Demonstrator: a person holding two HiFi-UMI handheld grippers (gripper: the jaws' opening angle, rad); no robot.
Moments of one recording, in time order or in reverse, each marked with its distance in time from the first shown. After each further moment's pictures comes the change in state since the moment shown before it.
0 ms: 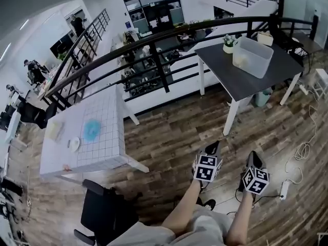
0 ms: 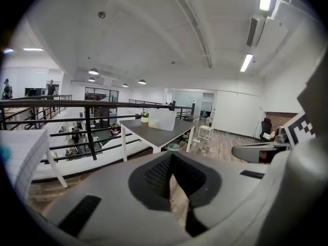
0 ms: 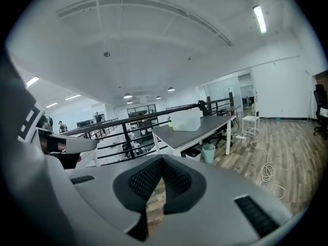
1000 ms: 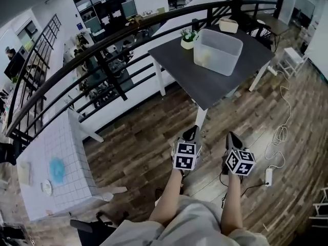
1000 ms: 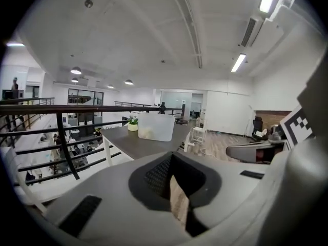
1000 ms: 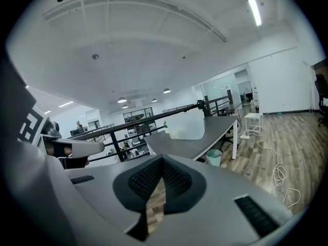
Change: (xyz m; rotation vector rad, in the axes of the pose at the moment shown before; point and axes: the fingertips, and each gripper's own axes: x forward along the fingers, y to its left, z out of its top) left arm 0.205 0.074 0.106 0.074 -0.040 -0.130; right arm 0.206 -0.027 0.096 0.065 -0.042 0.003
